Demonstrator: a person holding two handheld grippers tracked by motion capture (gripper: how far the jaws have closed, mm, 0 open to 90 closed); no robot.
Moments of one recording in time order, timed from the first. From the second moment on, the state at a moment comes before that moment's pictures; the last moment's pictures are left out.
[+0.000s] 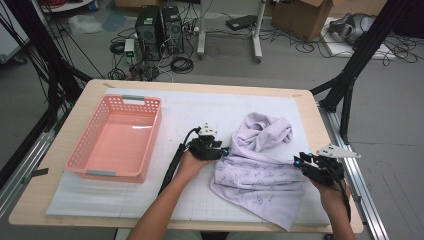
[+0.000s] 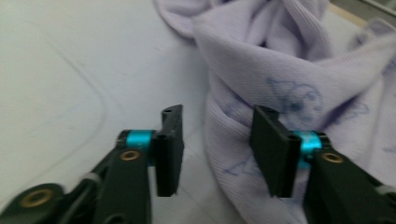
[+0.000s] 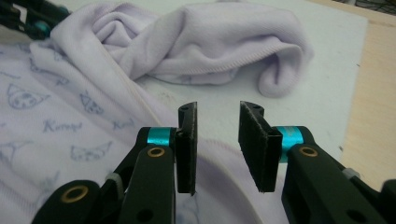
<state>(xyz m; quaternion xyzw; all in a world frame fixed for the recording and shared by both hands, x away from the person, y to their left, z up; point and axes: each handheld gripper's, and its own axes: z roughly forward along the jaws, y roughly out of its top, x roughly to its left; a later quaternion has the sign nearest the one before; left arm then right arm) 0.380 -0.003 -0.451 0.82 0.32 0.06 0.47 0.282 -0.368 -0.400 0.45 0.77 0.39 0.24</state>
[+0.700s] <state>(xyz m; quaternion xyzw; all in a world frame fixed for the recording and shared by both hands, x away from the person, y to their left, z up) 0.368 0.092 -0.393 0.71 0.43 0.17 0.53 0.312 -0.346 -0.397 0.45 0.75 0.42 0.22</state>
